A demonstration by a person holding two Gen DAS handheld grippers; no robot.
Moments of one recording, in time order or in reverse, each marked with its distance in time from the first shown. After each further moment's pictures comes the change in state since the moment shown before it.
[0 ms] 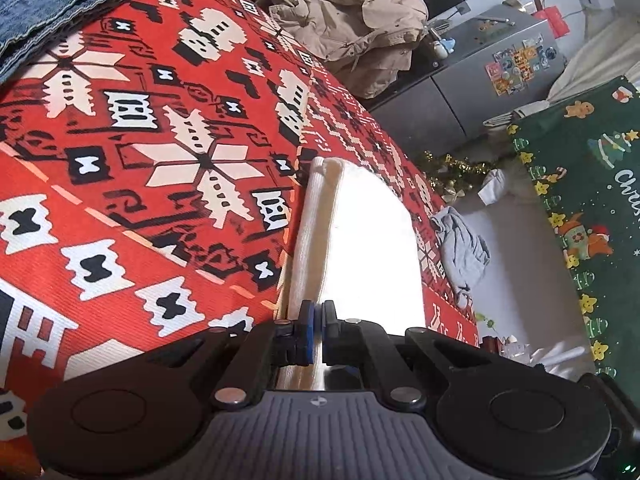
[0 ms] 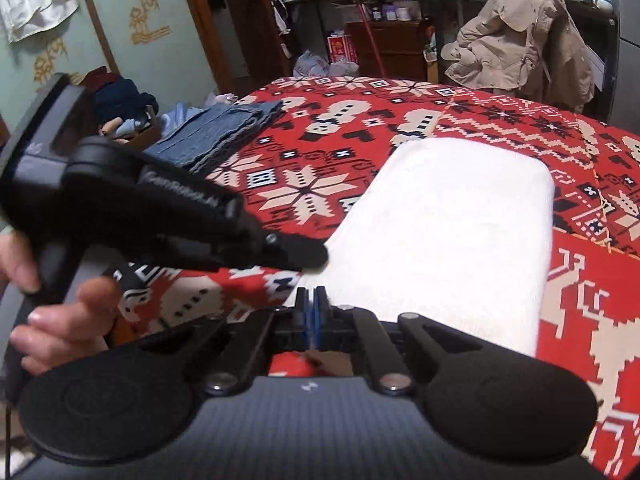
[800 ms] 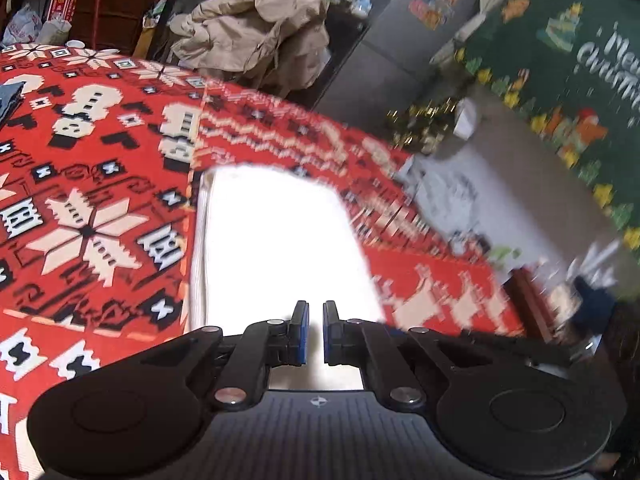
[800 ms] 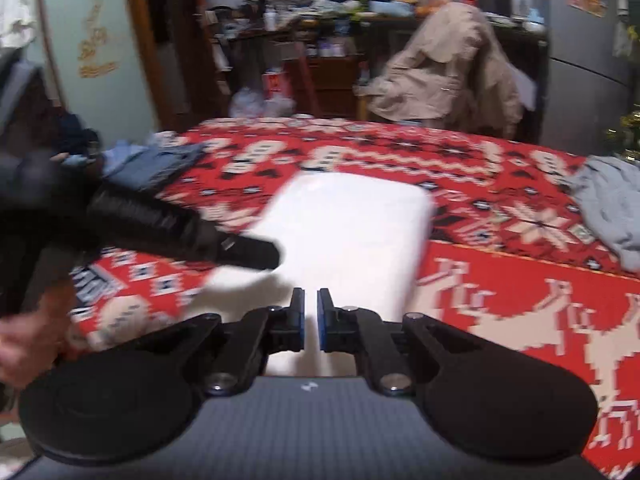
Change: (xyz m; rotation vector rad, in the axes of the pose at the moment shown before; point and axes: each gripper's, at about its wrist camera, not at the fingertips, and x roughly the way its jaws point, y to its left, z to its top) left arm 0.037 -0.084 -0.026 0.397 0.015 0.092; right arm -0.044 -0.043 -0.014 0.052 -0.085 -0.225
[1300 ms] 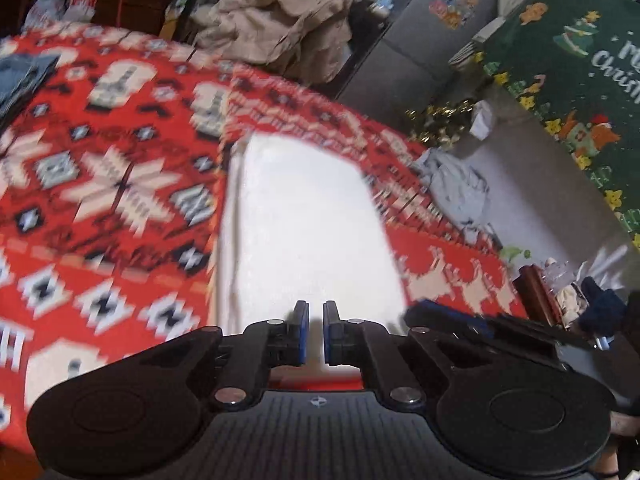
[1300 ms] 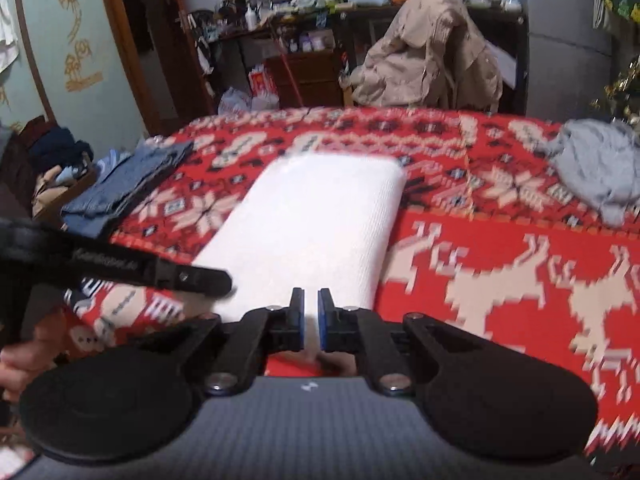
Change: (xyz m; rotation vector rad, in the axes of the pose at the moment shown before) left arm -0.017 0.003 -0.010 -0.033 -0.048 0.019; right arm -0.019 -0.010 -0.007 0.066 -0.030 -0.002
